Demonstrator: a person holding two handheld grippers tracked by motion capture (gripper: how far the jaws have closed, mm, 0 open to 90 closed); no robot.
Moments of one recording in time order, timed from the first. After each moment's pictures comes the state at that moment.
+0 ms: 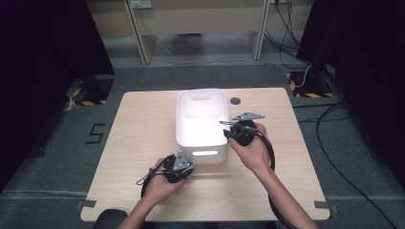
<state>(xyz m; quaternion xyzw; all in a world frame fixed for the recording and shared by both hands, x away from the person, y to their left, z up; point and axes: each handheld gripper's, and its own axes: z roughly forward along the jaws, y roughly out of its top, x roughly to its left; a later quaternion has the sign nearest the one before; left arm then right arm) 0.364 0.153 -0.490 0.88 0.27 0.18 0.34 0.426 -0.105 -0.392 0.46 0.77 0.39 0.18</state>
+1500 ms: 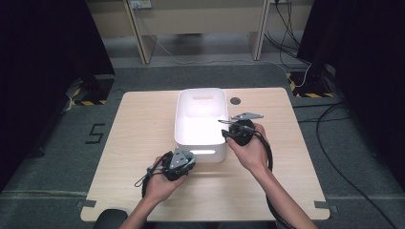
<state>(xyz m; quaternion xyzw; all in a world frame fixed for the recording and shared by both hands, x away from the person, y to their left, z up) 0.359 0.151 -0.466 0.85 0.29 0.20 0.40 0.426 -0.100 -0.392 0.48 0.77 0.40 0.17</state>
